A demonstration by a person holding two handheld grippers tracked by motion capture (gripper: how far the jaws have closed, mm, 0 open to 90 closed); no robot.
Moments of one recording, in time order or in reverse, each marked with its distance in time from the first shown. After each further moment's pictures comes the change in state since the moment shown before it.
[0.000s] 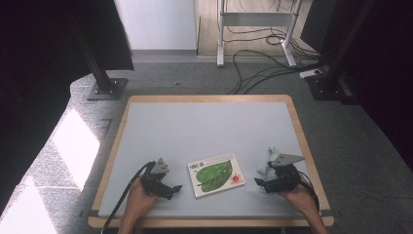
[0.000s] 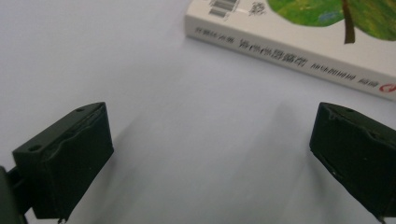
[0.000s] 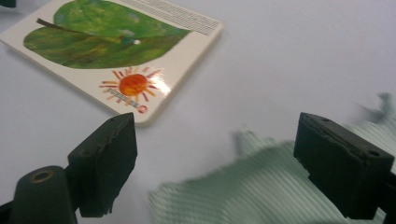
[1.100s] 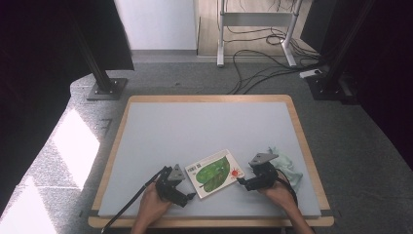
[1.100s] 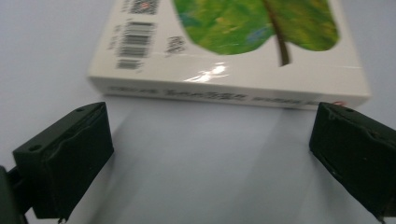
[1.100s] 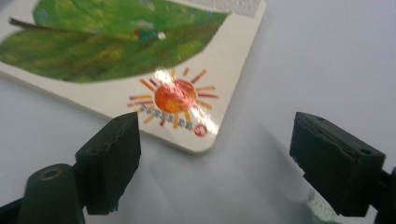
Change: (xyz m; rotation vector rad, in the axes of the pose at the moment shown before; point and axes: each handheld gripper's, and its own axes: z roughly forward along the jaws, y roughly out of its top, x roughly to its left) left arm -0.042 0.016 0.020 0.021 -0.054 0.072; right arm 0.018 0.015 0.059 0.045 0.037 -0.033
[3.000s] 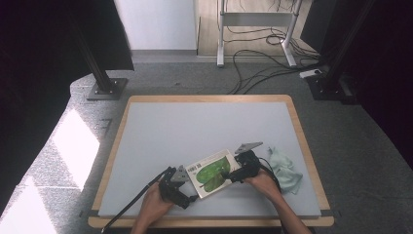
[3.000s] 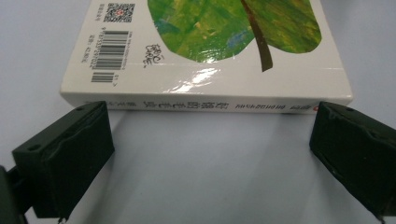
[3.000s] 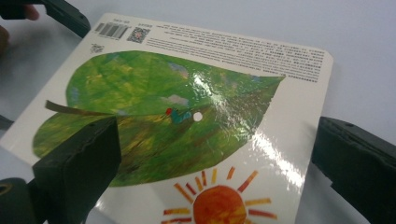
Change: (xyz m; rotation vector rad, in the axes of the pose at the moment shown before) left arm 0.001 0.003 0.004 0.009 -0.042 0.034; right arm 0.001 0.040 0.042 -0.001 0.162 0.105
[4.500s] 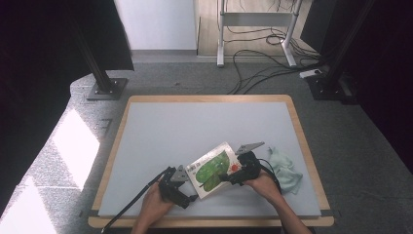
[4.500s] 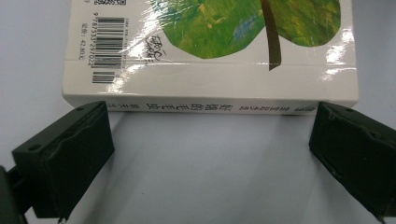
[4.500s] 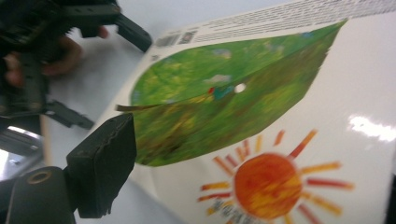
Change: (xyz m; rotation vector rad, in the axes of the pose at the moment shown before) left arm -0.001 0.000 0.001 0.000 0.005 -0.002; right arm 0.017 0.009 -0.016 -0.014 0.114 0.015
